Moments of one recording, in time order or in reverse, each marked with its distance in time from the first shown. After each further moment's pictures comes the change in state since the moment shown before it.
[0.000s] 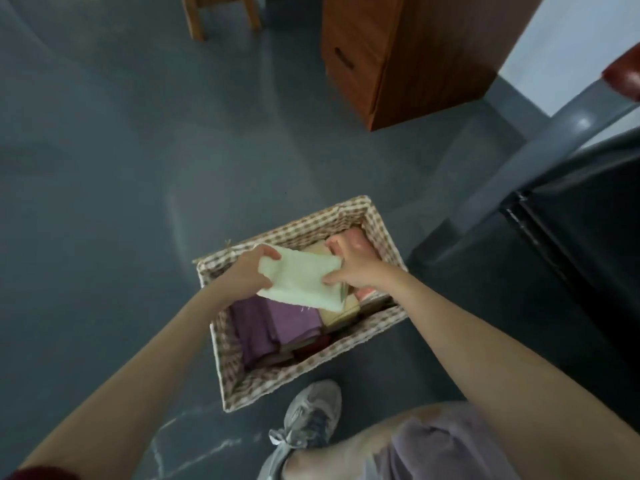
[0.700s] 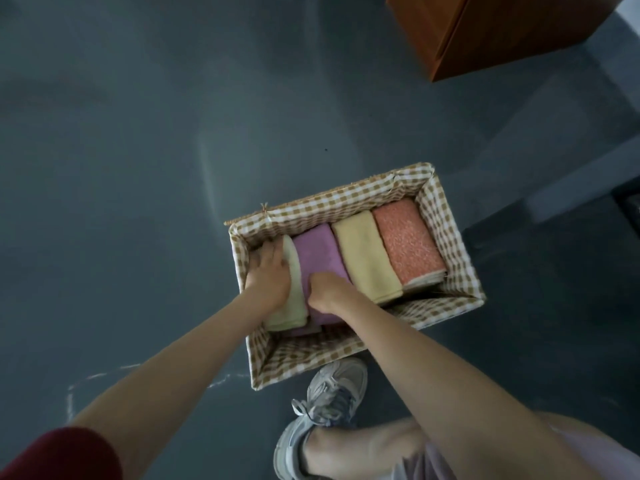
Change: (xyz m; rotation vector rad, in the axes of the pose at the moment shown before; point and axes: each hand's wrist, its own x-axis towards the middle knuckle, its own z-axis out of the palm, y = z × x) left_hand 0.028 -0.085 0.056 0.894 0.016 -0.193; right_hand 0.053 -0.018 0.132 -0.517 -0.235 0.006
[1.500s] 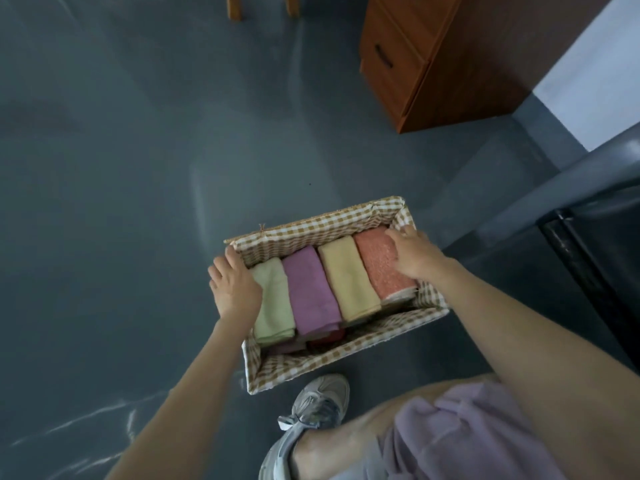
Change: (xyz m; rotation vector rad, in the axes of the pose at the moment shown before) left_hand -0.042 -0.021 -0.017 -0.647 0.519 -0.382; right_hand -0.067 0.105 -0.107 -0.220 0.355 0.264
